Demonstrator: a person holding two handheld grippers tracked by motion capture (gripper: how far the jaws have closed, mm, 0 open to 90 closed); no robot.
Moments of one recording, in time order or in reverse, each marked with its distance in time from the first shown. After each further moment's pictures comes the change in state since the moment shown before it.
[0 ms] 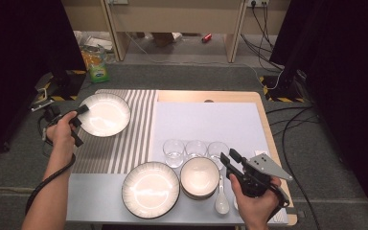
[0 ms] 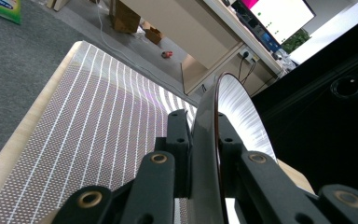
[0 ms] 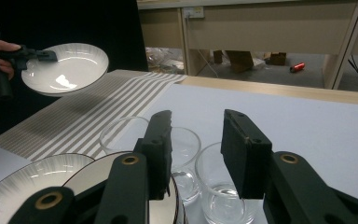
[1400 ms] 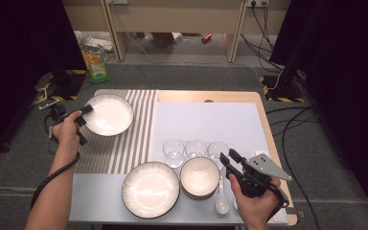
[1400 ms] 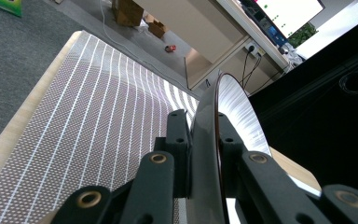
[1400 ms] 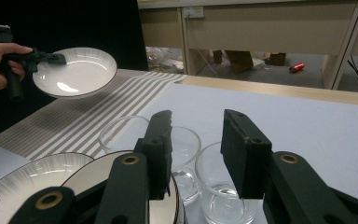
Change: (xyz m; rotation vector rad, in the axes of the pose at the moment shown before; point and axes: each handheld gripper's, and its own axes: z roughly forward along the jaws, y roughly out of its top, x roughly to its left) left arm 0.004 -0.005 0.021 0.023 0.014 -0.010; right arm 0.000 -0.001 0.001 -0.002 -0.001 -0.013
